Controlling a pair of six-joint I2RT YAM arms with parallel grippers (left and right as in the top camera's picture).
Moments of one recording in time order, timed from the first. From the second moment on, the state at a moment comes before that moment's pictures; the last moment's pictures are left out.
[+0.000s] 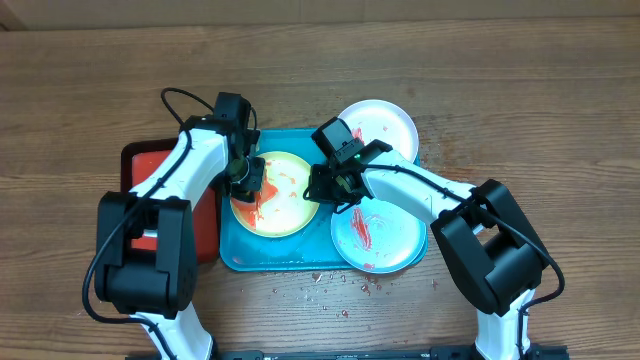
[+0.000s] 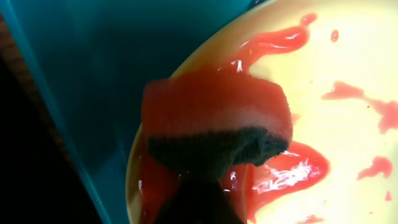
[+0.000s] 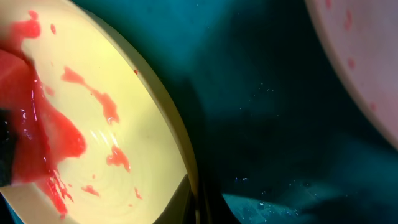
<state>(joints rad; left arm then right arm) -0.16 1.92 1.26 -0.85 0.02 -0.03 0.64 2.04 1.33 -0.54 -0.25 0.73</state>
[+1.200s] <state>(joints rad) -0.23 1.94 1.29 -0.99 -0.16 -0.25 0.64 2.05 1.33 -0.53 -0.26 0.72</state>
